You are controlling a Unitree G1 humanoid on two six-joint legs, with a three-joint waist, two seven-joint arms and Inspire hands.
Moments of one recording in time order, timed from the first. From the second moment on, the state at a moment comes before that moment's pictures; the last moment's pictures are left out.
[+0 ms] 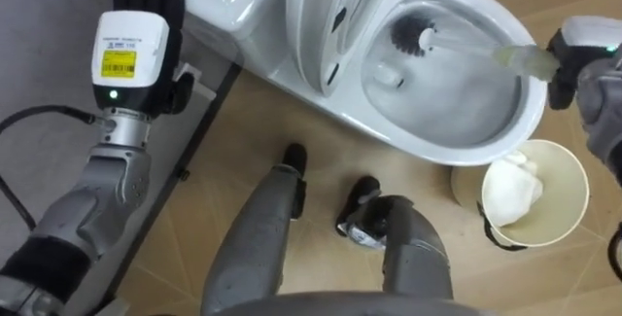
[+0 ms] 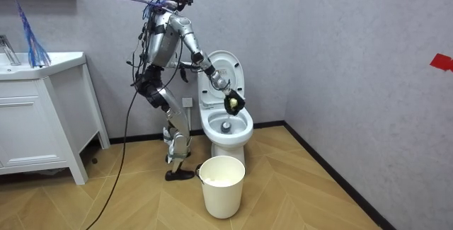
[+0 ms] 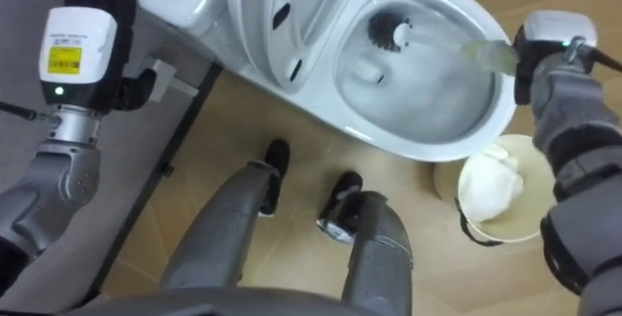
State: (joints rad) left arm -0.08 0.62 -0.46 0.31 0.75 -0.02 0.66; right arm -0.52 -0.67 0.66 0.98 -0.79 0.14 -0.12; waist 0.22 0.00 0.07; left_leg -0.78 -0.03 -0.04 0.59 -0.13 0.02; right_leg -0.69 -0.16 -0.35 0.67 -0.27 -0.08
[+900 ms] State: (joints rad) left arm 0.08 0.49 -0.38 0.37 0.67 -0.07 0.53; right arm 0.08 -0.54 0.39 0.49 -1.07 0.23 0.12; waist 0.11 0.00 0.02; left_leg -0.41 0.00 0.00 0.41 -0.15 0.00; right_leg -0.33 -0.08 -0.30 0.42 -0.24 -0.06
